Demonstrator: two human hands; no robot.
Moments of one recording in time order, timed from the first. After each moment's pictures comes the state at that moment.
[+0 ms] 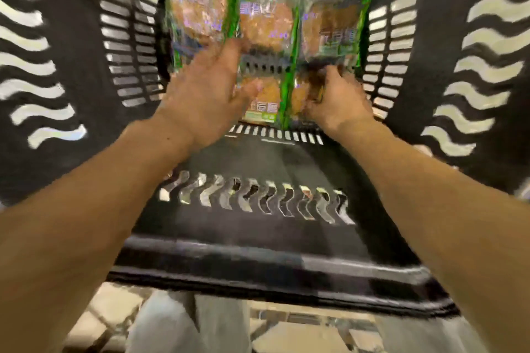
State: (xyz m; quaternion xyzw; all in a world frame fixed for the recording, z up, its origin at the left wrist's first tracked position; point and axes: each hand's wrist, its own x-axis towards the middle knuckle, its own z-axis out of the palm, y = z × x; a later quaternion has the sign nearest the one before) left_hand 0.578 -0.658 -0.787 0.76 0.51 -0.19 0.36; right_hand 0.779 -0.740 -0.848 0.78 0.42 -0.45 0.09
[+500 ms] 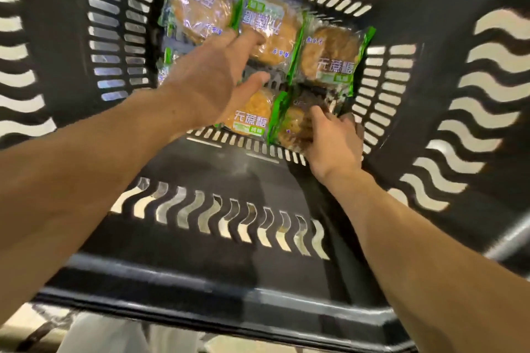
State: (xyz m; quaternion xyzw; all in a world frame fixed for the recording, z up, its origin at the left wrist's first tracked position) left_hand 0.600 -0.625 -0.813 0.76 0.50 -0.19 0.38; right_hand 0.779 -0.755 -0.847 0.74 0.53 -0.37 0.20
